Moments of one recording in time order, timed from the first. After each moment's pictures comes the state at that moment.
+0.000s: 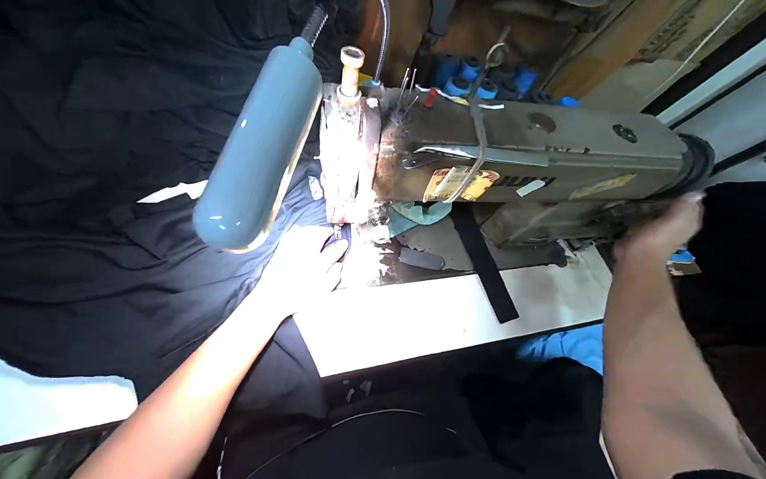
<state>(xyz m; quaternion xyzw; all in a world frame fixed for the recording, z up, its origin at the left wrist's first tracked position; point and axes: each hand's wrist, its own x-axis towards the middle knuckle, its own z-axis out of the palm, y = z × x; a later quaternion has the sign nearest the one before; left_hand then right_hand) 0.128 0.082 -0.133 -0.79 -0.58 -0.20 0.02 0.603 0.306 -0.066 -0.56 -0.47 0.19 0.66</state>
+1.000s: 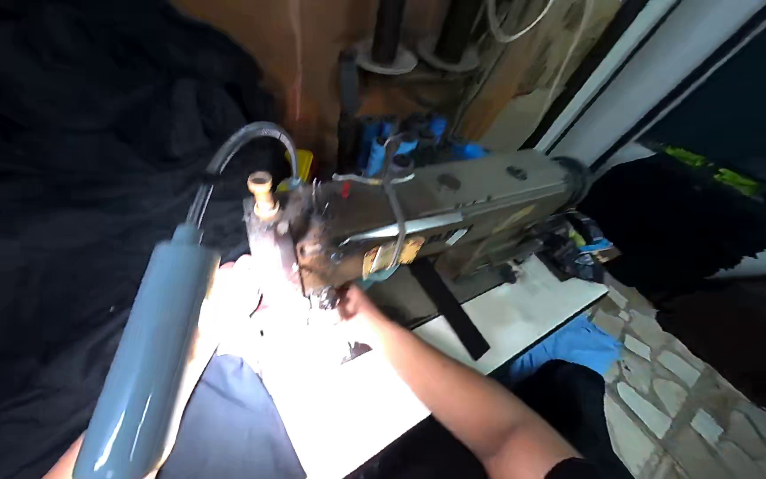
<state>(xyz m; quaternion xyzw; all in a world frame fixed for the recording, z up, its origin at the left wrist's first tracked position) 0.081 0.157 -0.096 -0.58 -0.73 -0.28 -0.22 0.280 0.172 -0.068 -0.47 -0.50 0.66 0.31</state>
